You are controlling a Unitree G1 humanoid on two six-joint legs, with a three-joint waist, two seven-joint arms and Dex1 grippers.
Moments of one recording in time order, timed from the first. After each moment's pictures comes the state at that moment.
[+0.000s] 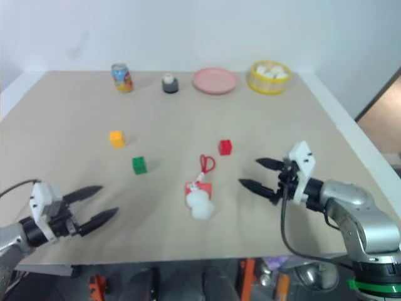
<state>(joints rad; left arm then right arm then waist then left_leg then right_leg) 0.18 0.68 0.29 -0.42 -0.60 0.27 -0.96 -0.21 -0.82 -0.17 -0.31 0.63 0.61 0.95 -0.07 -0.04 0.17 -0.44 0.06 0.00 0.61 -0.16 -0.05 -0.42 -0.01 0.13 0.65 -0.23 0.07</state>
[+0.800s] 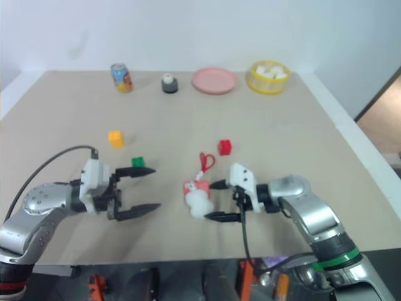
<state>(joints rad) -0.16 0.67 0.00 -0.37 -0.53 0.24 -1.07 -0.38 -0.73 0.24 -0.13 0.36 0.40 1.18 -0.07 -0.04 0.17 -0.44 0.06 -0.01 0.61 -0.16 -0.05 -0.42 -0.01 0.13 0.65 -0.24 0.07</state>
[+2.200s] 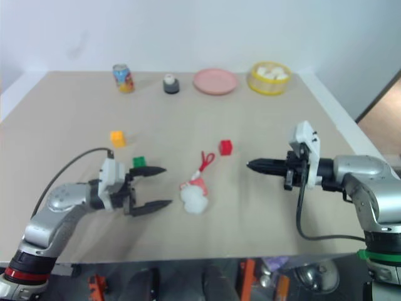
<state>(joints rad) -0.24 0.53 -0.08 -0.22 -0.47 0.19 -1.08 -0.34 -0.91 -0.18 -0.17 0.59 0.66 1.17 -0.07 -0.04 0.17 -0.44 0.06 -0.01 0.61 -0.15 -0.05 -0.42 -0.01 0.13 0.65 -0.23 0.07</state>
